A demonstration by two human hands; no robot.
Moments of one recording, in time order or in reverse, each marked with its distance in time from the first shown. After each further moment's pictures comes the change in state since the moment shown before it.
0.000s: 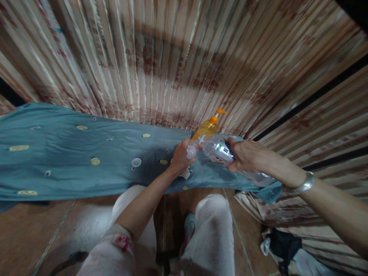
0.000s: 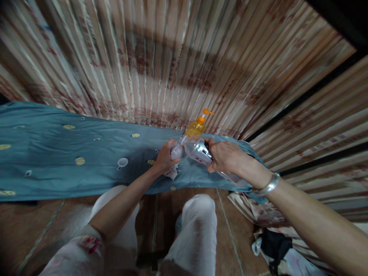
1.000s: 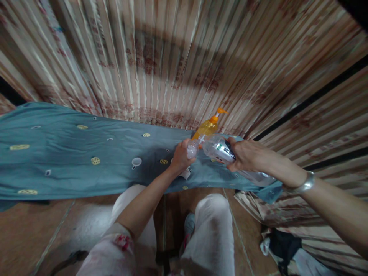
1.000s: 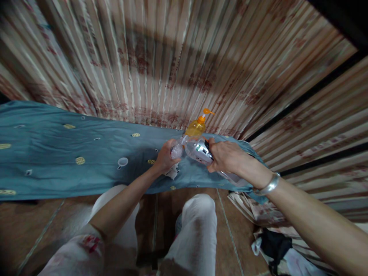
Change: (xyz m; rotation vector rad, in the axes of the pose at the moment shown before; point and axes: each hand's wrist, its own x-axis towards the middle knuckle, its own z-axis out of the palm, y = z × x) left_hand 0.001 0.003 -0.002 0.013 -0.020 -0.009; right_hand 0.001 0.001 0.000 -0.030 -0.024 -0.018
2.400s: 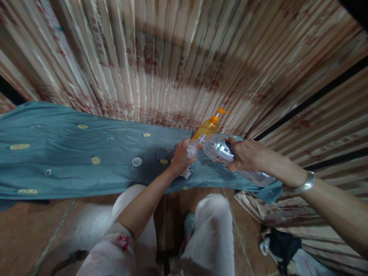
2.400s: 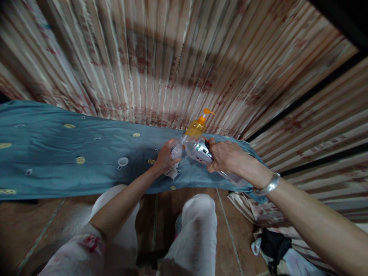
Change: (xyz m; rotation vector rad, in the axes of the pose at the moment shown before) left_hand 0.000 -0.004 0.003 -0.004 0.027 0.020; right_hand 0.000 0.001 0.000 0.008 0.001 -0.001
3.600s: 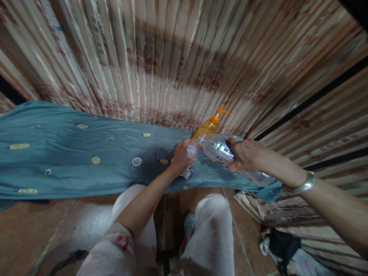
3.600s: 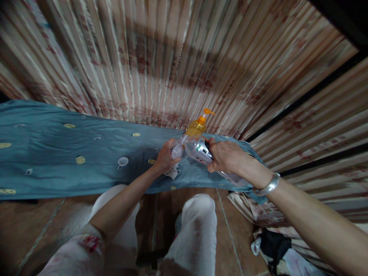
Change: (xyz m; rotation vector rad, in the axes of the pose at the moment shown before) left_hand 0.000 0.002 -0.002 -0.001 -0.024 -0.018; right_hand -0.001 -0.001 -0.002 -0.014 -0.011 -0.006
